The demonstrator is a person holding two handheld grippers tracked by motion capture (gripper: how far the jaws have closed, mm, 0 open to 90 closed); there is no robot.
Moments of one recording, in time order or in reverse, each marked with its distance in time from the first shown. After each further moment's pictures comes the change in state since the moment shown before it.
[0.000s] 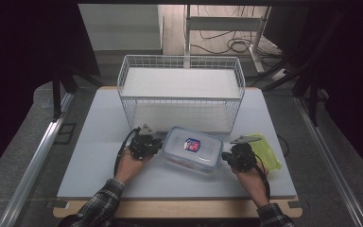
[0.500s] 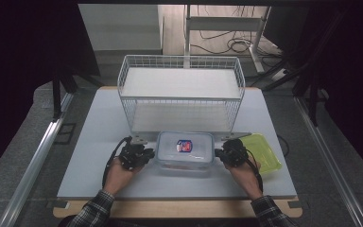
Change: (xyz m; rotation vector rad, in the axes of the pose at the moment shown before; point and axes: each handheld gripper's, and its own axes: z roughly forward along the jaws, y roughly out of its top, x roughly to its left) left arm -0.014 -0.027 -0.039 0.058 0.026 -0.014; right arm 0.009 0.016 0.020 0.003 0.058 -0.056
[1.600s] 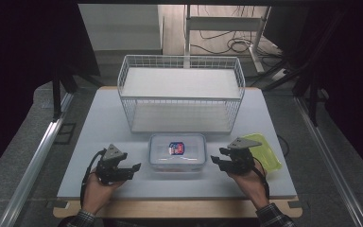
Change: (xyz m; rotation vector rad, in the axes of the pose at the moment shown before) left arm 0.007 -0.052 -0.049 -0.094 0.065 -0.078; right arm 0.014 -0.015 -0.036 -0.156 0.042 -0.087
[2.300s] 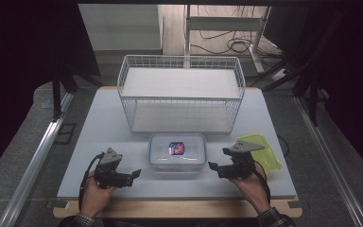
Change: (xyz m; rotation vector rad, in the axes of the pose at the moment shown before) left arm -0.002 -0.008 -0.001 -0.023 -0.013 0.009; right arm 0.002 -0.008 -0.002 -0.048 0.052 0.014
